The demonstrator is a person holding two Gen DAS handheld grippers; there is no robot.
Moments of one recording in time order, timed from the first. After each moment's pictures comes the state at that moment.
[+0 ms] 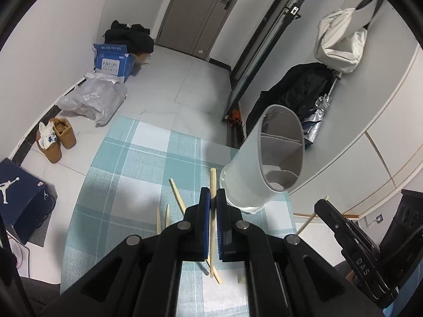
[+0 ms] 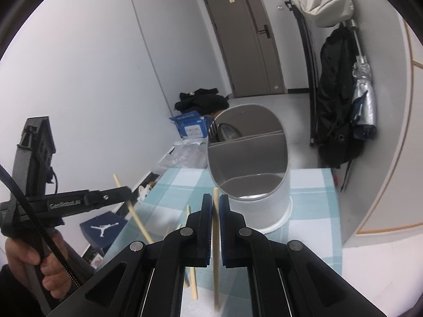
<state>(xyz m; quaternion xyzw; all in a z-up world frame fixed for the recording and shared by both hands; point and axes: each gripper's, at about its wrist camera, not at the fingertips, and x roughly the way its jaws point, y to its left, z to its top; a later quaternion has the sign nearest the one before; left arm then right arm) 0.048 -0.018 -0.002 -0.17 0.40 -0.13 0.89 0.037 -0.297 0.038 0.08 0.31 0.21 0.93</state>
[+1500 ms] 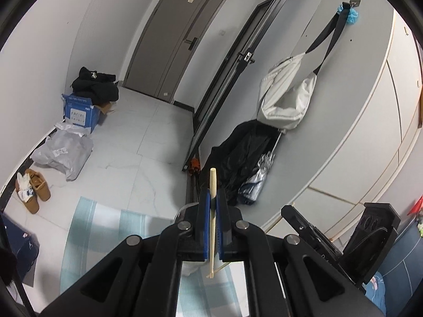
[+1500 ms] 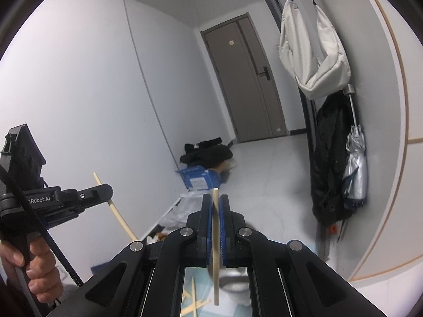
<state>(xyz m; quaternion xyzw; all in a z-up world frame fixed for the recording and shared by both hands) 0.074 -0.047 0.125 -0.20 0.29 -0.19 0.92 0.083 -0.348 0.165 0.13 0.20 0.21 0.95</state>
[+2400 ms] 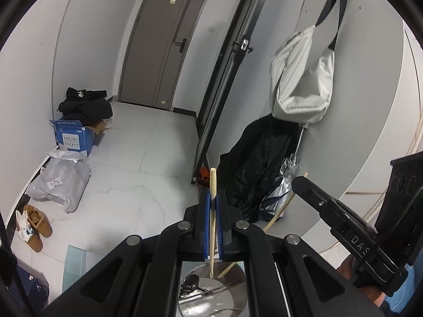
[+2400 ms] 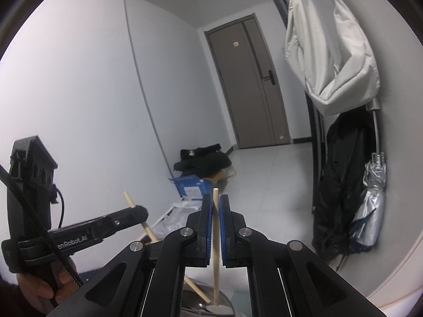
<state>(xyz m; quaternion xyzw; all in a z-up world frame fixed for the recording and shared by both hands) 0.156 -0.083 0.092 -0.12 0.28 -0.18 0.93 0.199 -0.352 0.159 0.10 0.19 0.22 0.95</state>
